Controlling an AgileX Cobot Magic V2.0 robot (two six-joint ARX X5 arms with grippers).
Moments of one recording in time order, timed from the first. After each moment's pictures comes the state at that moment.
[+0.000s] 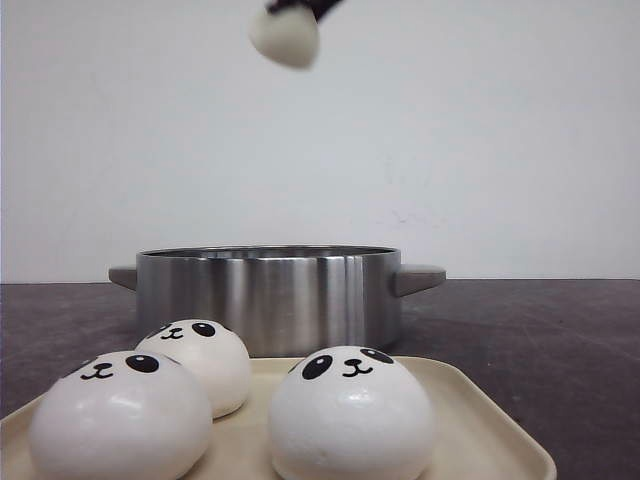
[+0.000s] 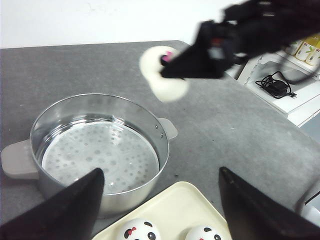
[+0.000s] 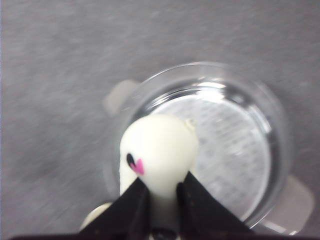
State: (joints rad) left arm -0.44 0.57 0.92 -0.65 0.31 -0.18; right arm 0.77 1.68 1.74 -0.84 0.06 0.38
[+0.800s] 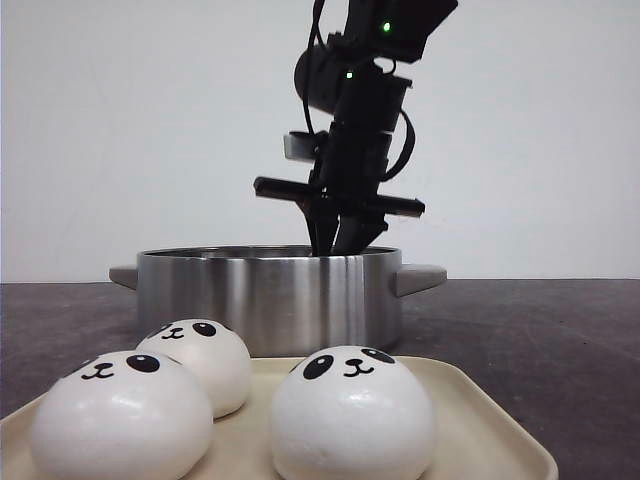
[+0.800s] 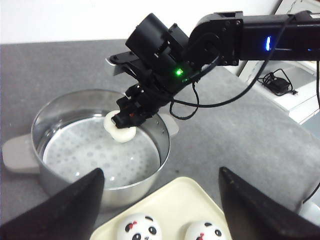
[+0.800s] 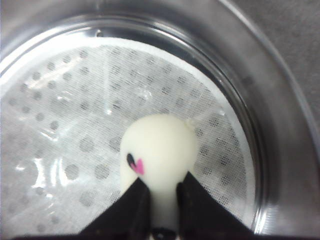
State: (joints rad) left arm -0.44 0.57 0.92 -0.67 0.31 -0.18; right arm 0.60 2.12 1.77 -0.73 -0.03 0.31
